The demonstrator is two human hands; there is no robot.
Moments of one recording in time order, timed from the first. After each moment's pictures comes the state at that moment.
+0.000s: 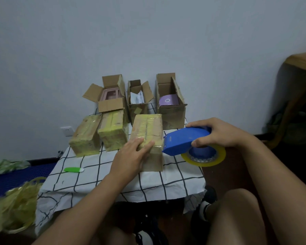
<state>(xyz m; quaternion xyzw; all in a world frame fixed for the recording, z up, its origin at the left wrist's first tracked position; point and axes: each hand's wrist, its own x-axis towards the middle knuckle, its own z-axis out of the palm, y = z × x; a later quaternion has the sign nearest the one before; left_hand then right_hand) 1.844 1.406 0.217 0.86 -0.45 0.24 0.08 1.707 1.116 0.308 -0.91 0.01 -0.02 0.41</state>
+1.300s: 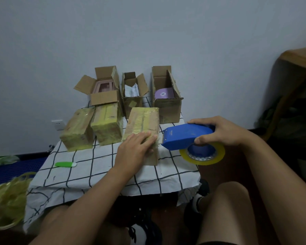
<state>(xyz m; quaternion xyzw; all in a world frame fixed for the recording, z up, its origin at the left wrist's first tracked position) 1.841 1.379 0.209 0.82 -0.47 0.29 0.12 1.693 1.107 0.298 -0.91 0.02 -0.01 0.42</state>
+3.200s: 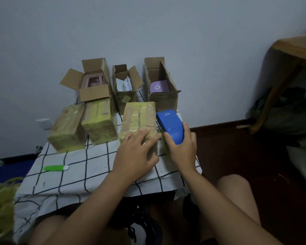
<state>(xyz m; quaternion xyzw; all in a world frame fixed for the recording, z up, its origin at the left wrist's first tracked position) 1.827 1.381 0.215 0.85 -0.47 0.19 0.14 1.753 1.233 0.189 -0.75 0.34 -0.34 0.46</state>
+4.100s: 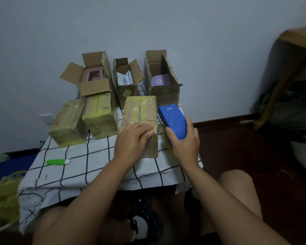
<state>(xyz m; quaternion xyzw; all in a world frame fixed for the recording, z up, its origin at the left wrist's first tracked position) 1.843 1.372 0.222 0.84 -0.40 0.12 0.33 1.750 1.228 0.184 -0.74 0.33 -0.34 0.48</state>
